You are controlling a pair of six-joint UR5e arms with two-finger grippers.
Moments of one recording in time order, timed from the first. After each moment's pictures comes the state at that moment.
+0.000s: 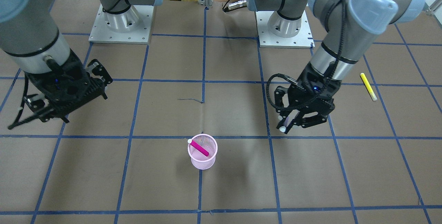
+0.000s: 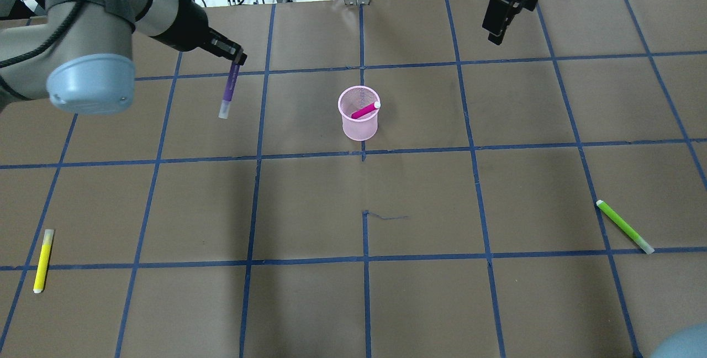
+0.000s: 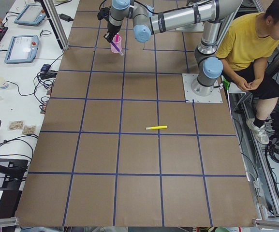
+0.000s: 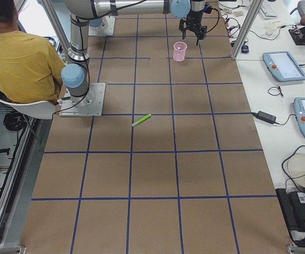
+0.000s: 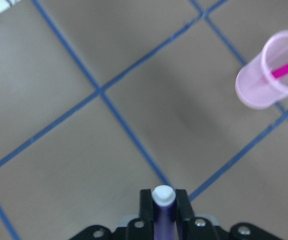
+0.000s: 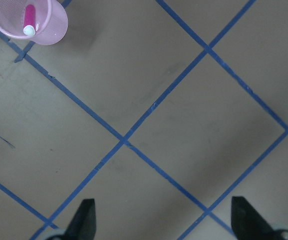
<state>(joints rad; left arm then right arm) -1.55 -1.73 -1.70 -0.94 1.28 0.47 1.55 -1.35 1.33 -1.58 -1.60 -0.67</state>
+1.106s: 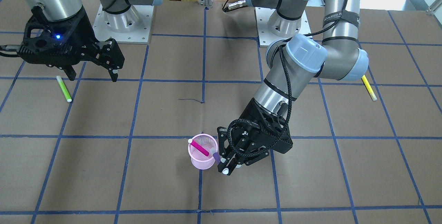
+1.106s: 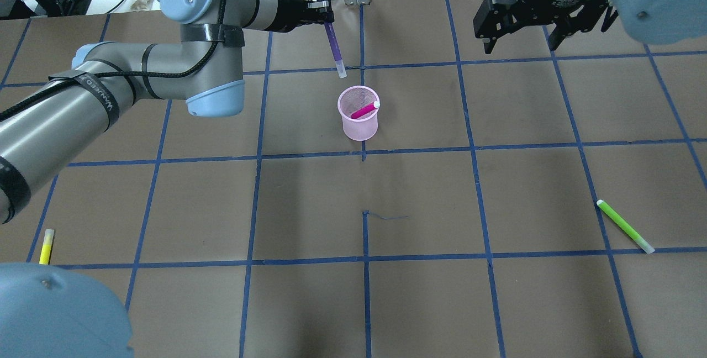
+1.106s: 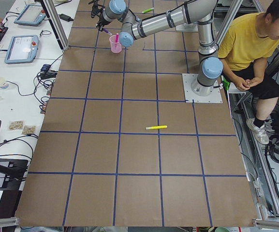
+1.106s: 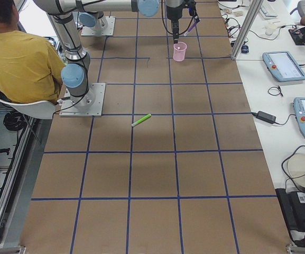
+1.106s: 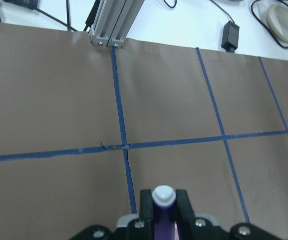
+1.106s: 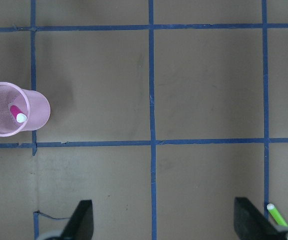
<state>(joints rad) -1.68 -2.00 -1.65 -0.35 1.15 -0.18 1.58 -1.52 1.50 -1.68 -1.58 0.02</state>
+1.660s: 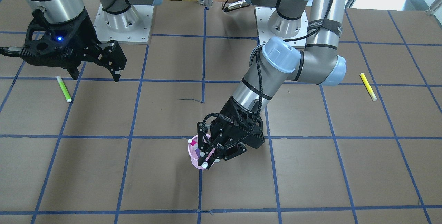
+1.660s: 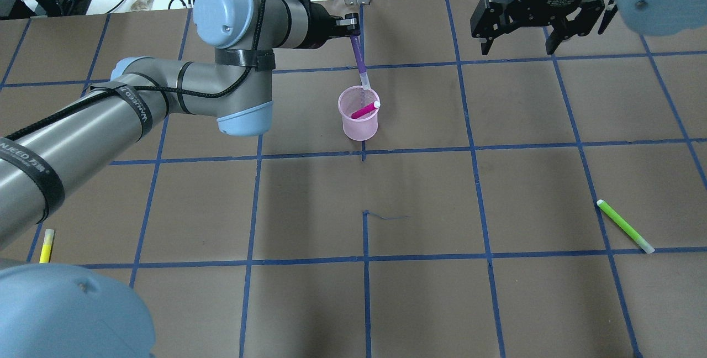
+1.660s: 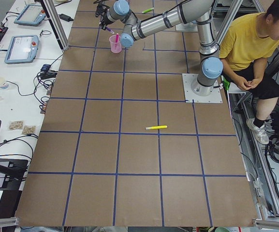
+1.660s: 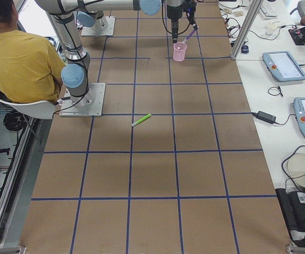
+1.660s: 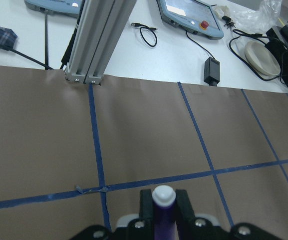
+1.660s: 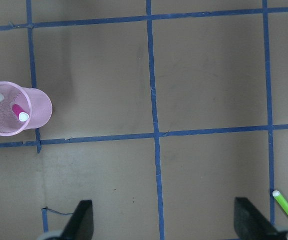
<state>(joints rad) -1.74 -2.02 -1.69 -0.28 1.15 -0.21 1.59 -1.51 1.49 -1.66 -1.58 0.07</state>
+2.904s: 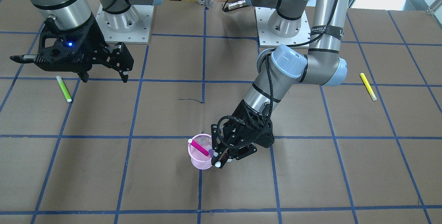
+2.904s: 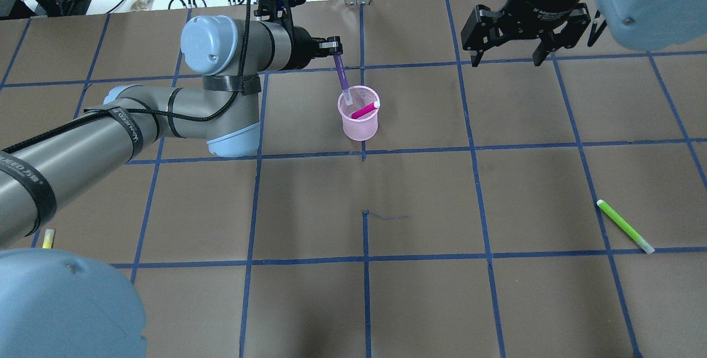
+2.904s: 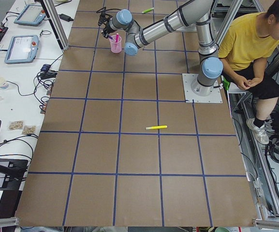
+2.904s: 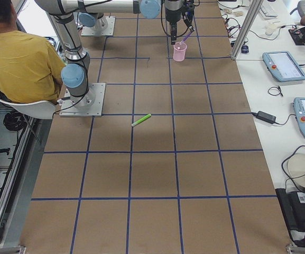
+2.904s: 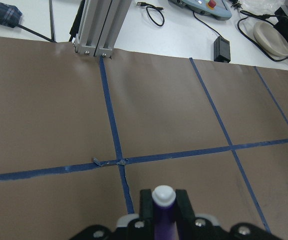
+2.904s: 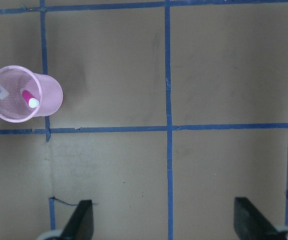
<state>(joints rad) -1.70 -2.02 -1.79 -0.19 1.15 -0.15 1.59 -1.51 1.53 -1.67 -1.54 0.04</state>
